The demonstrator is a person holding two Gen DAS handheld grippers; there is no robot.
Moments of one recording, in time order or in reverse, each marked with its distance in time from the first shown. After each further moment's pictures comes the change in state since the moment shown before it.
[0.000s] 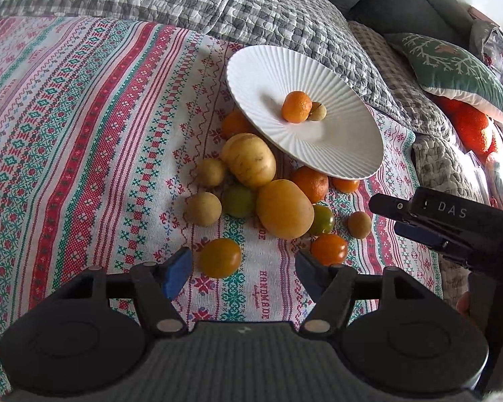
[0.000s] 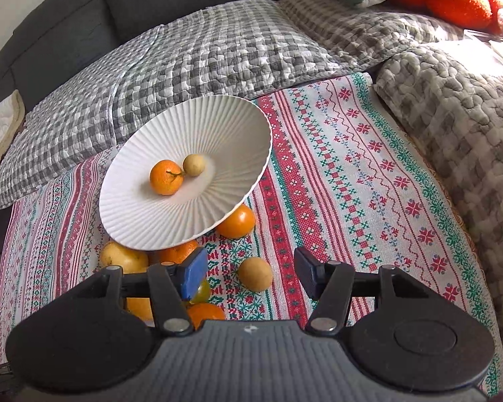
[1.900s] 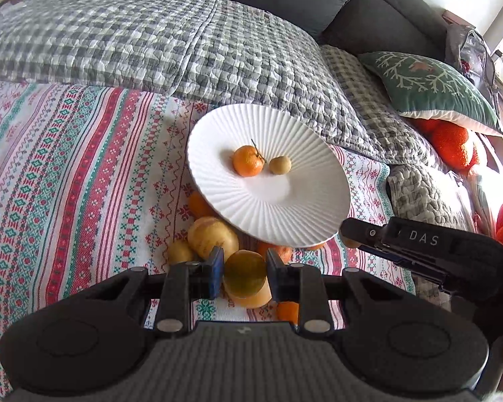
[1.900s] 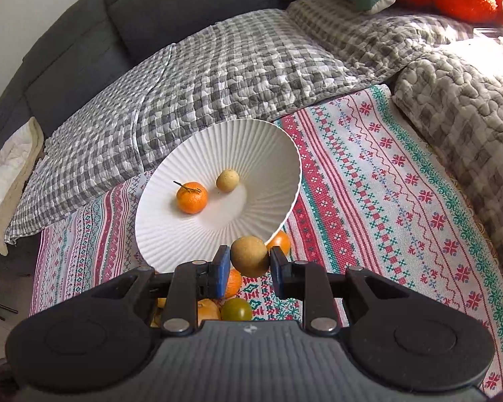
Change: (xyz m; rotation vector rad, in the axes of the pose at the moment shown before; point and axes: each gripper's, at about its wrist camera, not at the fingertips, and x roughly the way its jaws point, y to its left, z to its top) left arm -0.020 -0.028 0.057 0.088 -0.094 -0.028; right arm -0.014 0.017 0.031 0.073 -0.036 0.095
